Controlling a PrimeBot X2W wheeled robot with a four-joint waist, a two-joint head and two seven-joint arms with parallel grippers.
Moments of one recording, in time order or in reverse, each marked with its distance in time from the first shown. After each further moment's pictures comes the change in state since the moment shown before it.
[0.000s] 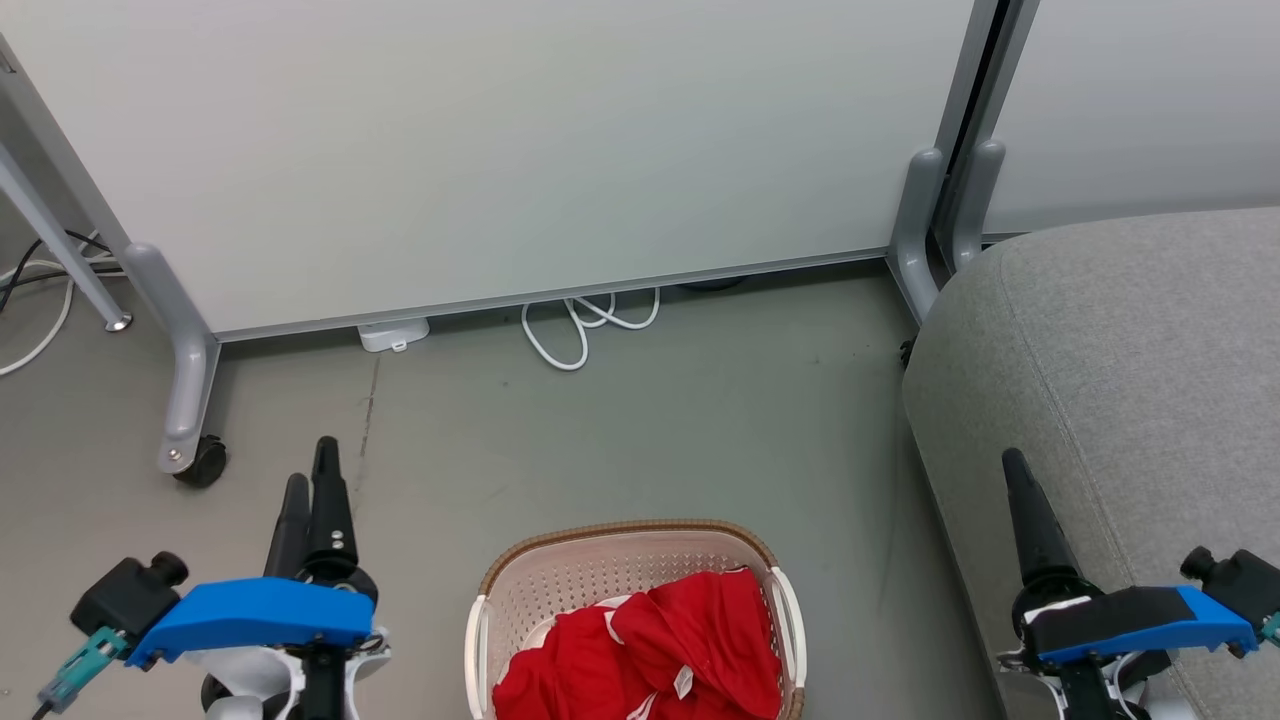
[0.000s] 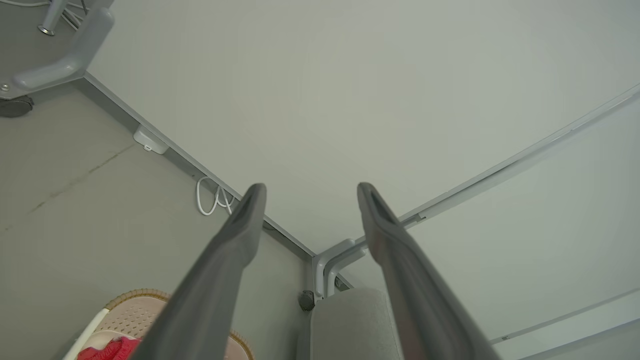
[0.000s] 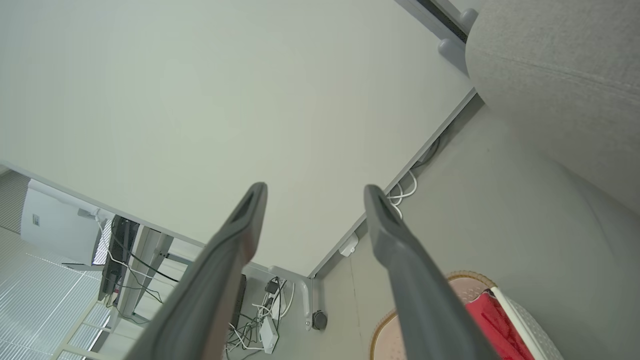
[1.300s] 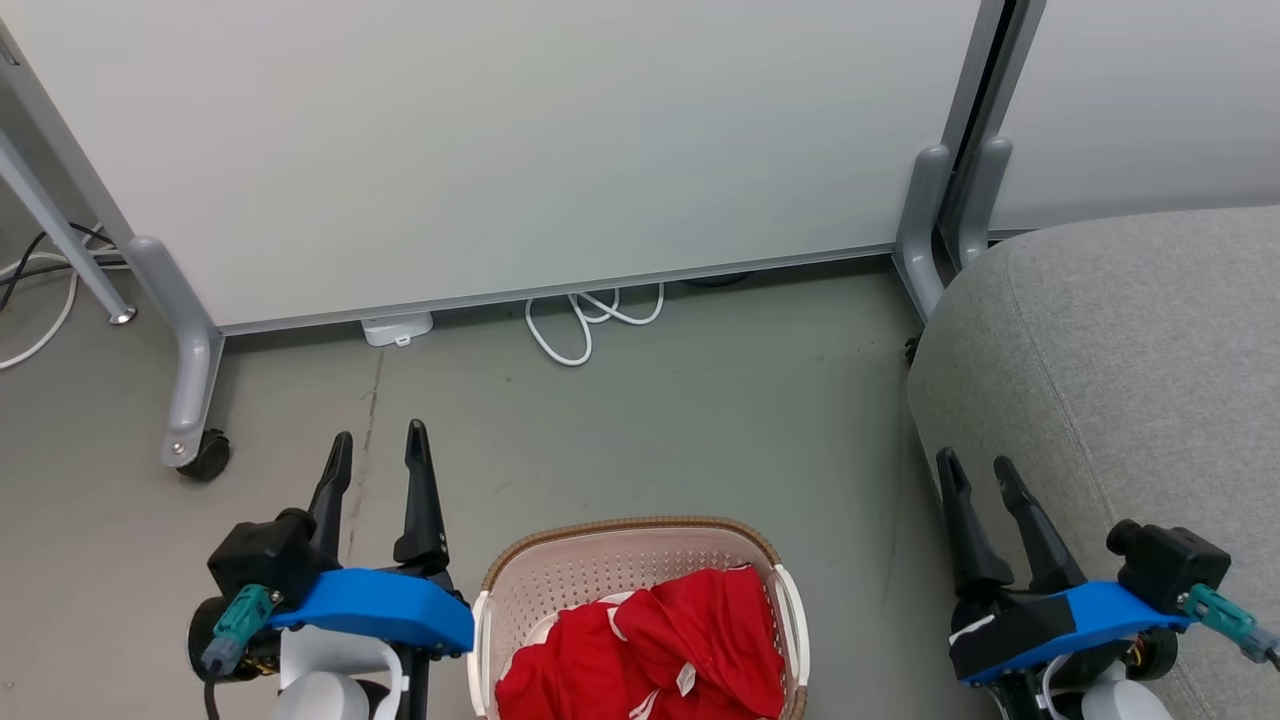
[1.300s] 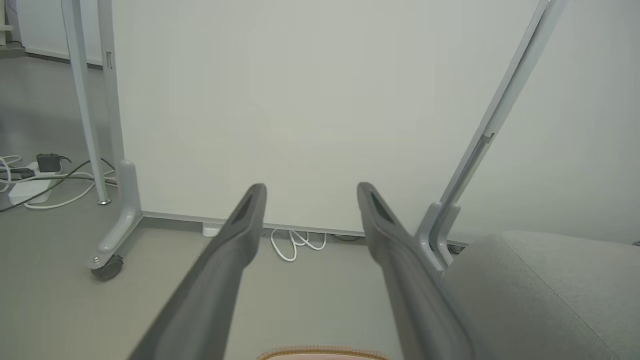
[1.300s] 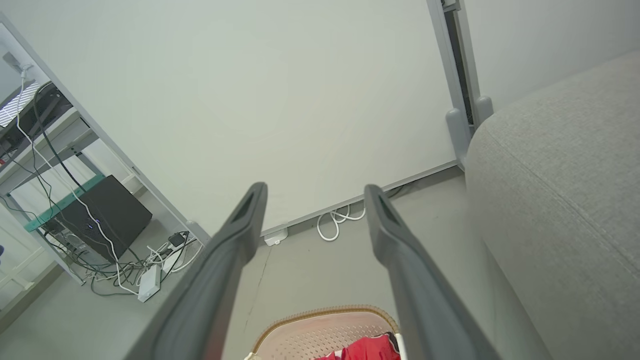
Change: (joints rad) left arm -0.031 0.059 -0.211 0.006 0.555 0.136 -0.114; right arm -0.019 -0.002 0.071 0.010 -0.535 0.000 -0.115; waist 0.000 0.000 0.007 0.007
